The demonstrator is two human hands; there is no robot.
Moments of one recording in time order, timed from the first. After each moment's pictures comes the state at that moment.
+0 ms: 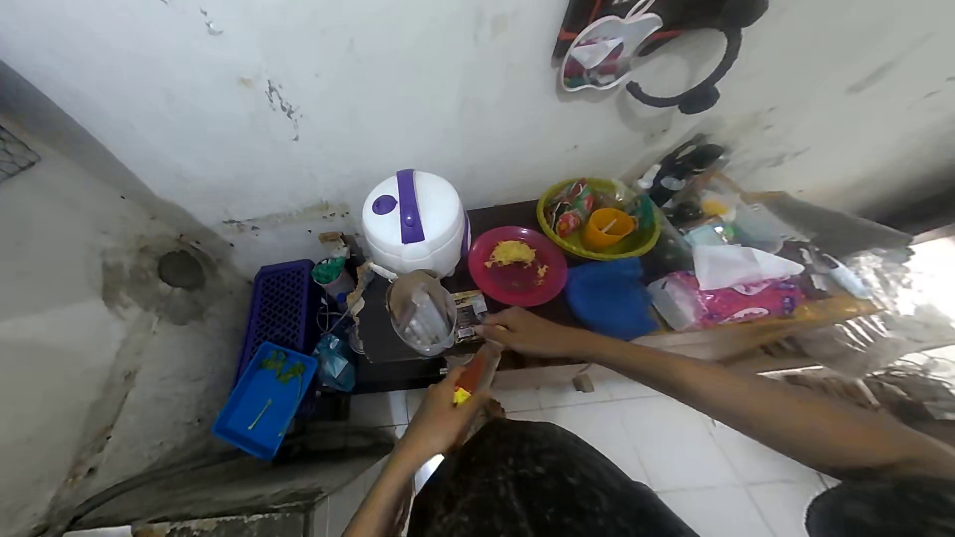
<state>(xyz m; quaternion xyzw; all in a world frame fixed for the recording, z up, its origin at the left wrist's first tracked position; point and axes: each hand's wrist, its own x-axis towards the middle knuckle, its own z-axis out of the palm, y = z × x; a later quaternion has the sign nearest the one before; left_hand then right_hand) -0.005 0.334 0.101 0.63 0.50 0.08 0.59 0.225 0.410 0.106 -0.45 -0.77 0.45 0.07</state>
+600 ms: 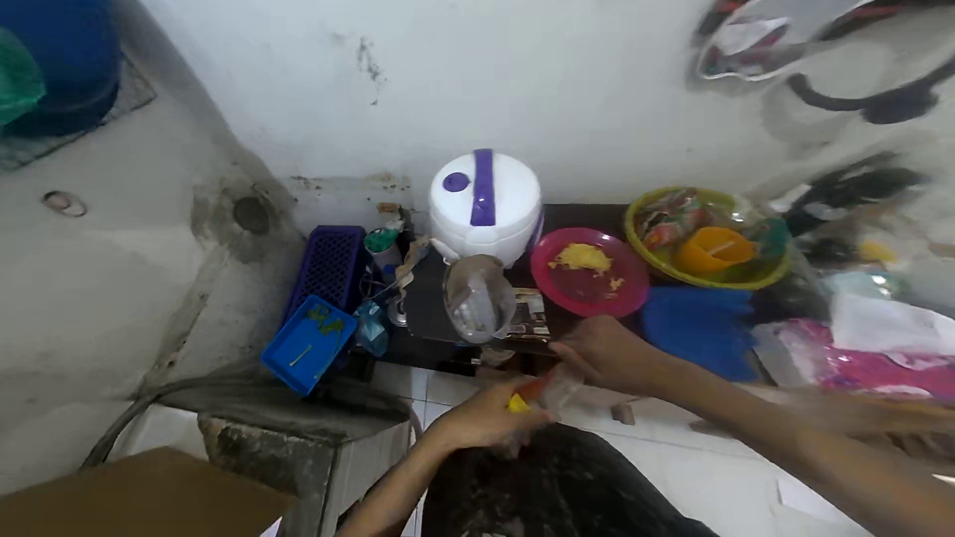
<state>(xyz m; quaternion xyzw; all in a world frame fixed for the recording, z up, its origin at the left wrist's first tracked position) -0.016 0.322 0.117 0.57 0.41 0.11 0.71 0.219 0.393 0.102 -0.26 -0.94 0.09 0.22</state>
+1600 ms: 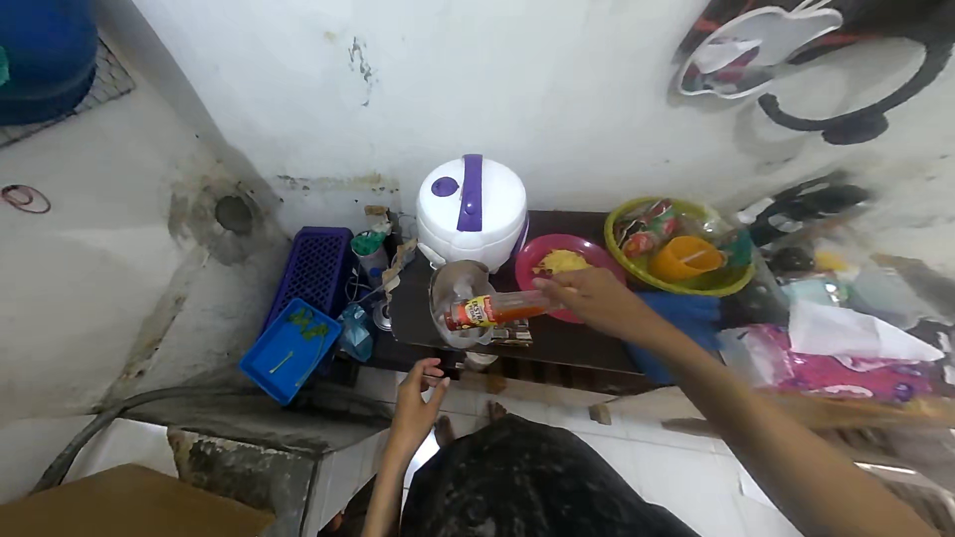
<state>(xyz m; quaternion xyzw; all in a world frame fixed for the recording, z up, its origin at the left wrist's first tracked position) -0.055 0.304 0.039 0.55 0.60 0.36 0.46 0.219 0.441 0.164 -0.55 -0.75 0.33 0.15</state>
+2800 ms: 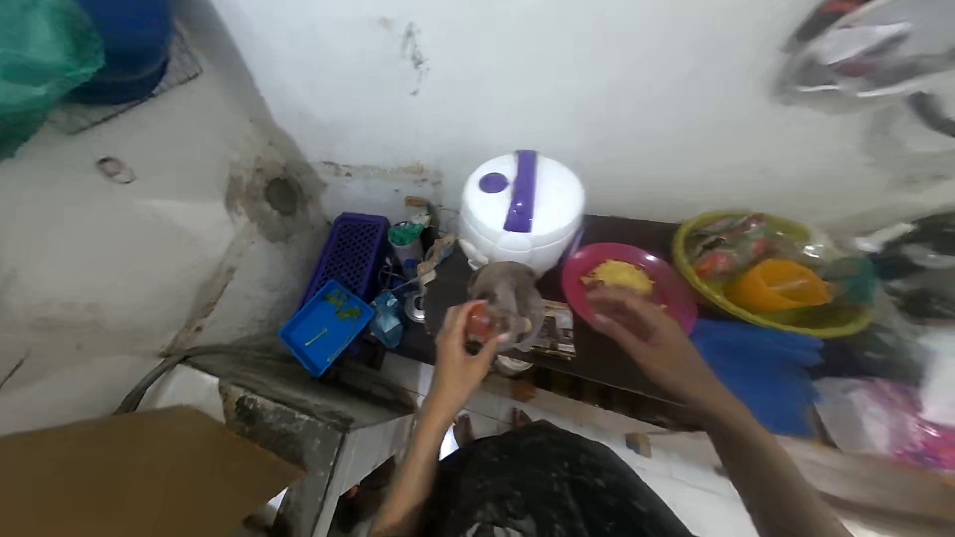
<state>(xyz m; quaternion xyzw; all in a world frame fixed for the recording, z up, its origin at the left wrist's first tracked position) -0.036 0.353 0.102 0.58 0.54 0.51 0.35 0.223 0.414 0.107 -0.46 -0.72 0.38 0.35</state>
